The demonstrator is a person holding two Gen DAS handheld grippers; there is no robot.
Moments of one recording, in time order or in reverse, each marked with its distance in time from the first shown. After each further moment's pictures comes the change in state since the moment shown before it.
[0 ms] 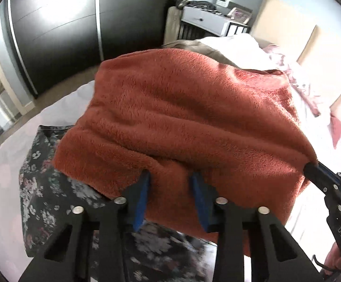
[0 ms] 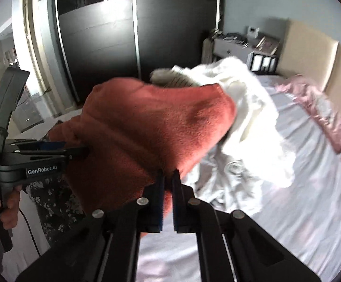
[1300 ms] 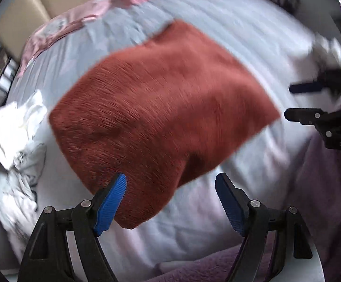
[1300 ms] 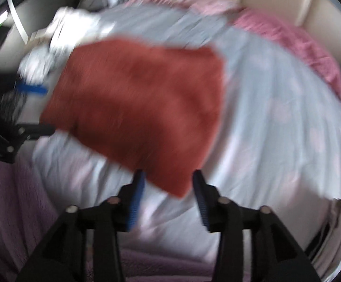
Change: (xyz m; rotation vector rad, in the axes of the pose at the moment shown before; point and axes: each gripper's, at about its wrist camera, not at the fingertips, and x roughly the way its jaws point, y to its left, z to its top) left arm -0.032 -0.424 -0.249 1.179 0.264 -0.223; right arm -0.265 -0.207 -0.367 0.516 0.377 -0.294
